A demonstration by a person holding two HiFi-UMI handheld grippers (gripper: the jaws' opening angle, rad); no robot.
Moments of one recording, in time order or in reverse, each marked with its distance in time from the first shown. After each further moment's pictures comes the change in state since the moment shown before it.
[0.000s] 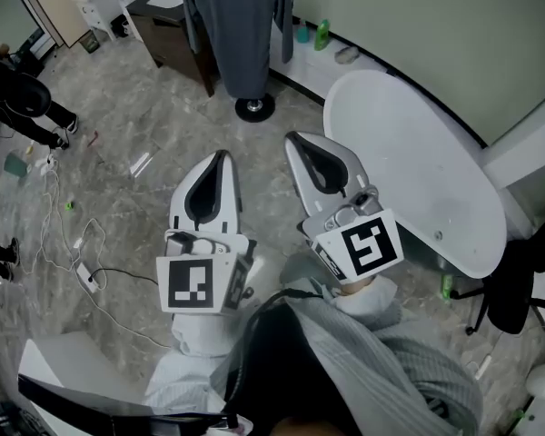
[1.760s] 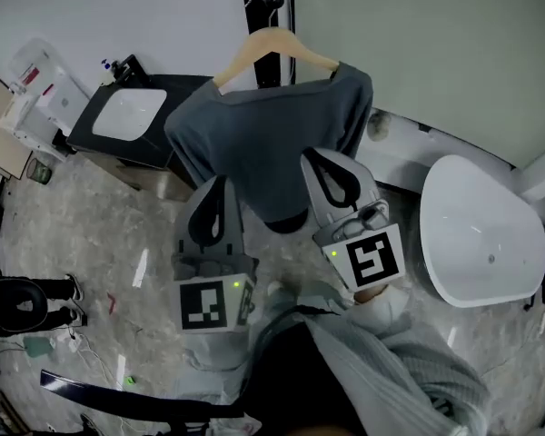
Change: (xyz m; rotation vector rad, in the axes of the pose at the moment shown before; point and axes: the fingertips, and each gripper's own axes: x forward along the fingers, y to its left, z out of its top) left arm 0.712 0.508 -0.043 0.071 0.001 -0.332; right arm 0.735 -0.358 -0.180 -0.156 0.105 -0.450
